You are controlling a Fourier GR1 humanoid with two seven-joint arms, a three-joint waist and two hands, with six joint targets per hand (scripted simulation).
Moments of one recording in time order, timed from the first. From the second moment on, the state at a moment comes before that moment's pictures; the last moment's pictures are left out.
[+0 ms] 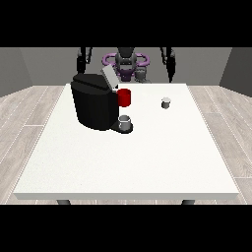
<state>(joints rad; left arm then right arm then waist) 0.01 0.11 -0.01 -1.57 -0.01 -0.01 0.02 -0.02 -0.09 0.00 -1.54 -0.02 0.00 0.02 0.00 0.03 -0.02</state>
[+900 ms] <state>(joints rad) -0.06 0.40 0.02 -1.48 -0.18 -0.22 -0.16 -0.05 -0.07 0.00 -1.52 0.15 -0.16 -0.03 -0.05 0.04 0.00</state>
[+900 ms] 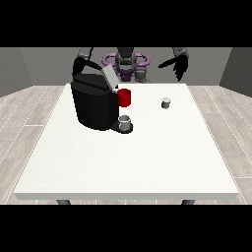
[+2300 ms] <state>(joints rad) -0.43 0.43 -0.03 -0.93 -0.60 -0.05 -0.26 -0.24 -0.02 0.03 -1.36 0.17 -0.17 -0.02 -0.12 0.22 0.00</state>
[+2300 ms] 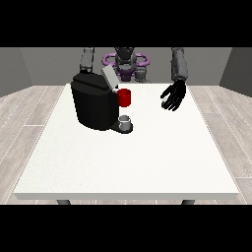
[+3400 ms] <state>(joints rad) -0.53 0.42 -0.12 -0.71 -0.89 -0.03 -0.29 -0.25 -0.04 0.00 -1.24 0.18 -0.18 -0.02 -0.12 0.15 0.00</state>
